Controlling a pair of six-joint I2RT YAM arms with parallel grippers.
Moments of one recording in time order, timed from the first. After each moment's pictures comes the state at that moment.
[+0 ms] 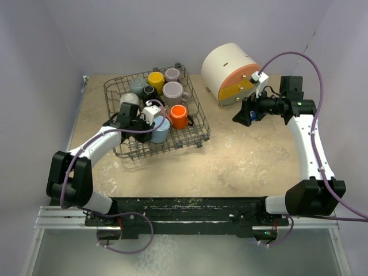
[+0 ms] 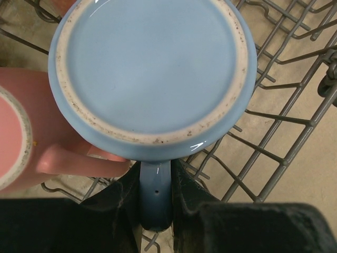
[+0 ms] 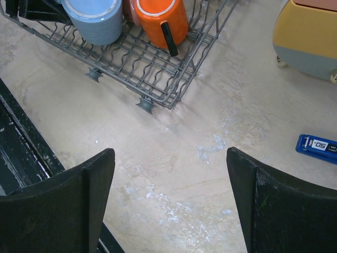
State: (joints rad) left arm -0.28 1.48 0.95 -0.36 0.29 0.29; right arm -0.04 1.36 1.41 -0.86 -0.78 -0.40
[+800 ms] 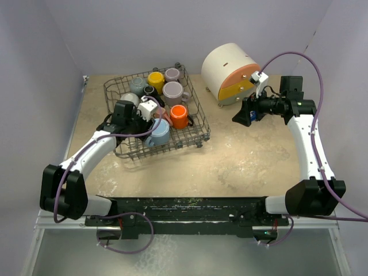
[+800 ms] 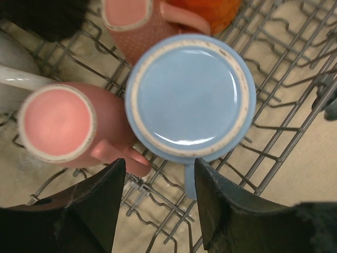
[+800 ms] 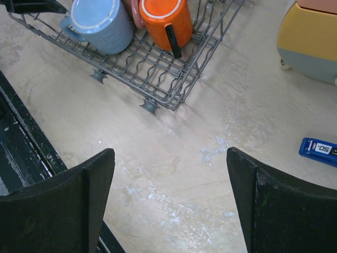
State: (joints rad) left arm -0.27 1.39 0.94 -0.33 0.23 0.31; right arm -0.04 1.36 1.41 -0.86 -0.80 -0.40
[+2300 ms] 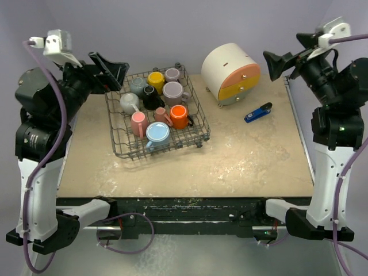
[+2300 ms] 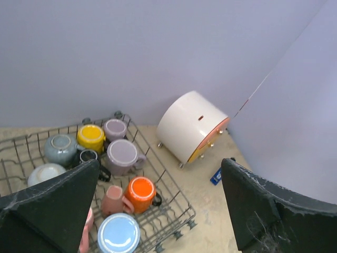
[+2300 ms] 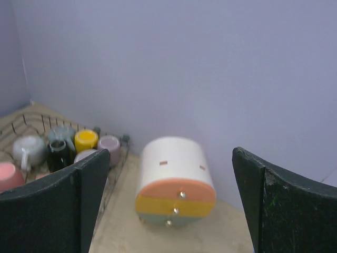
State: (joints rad) left arm -0.27 1.13 1.84 -0.68 0.05 -0.37; right arm -0.06 1.18 1.82 -0.44 -0.49 -0.17
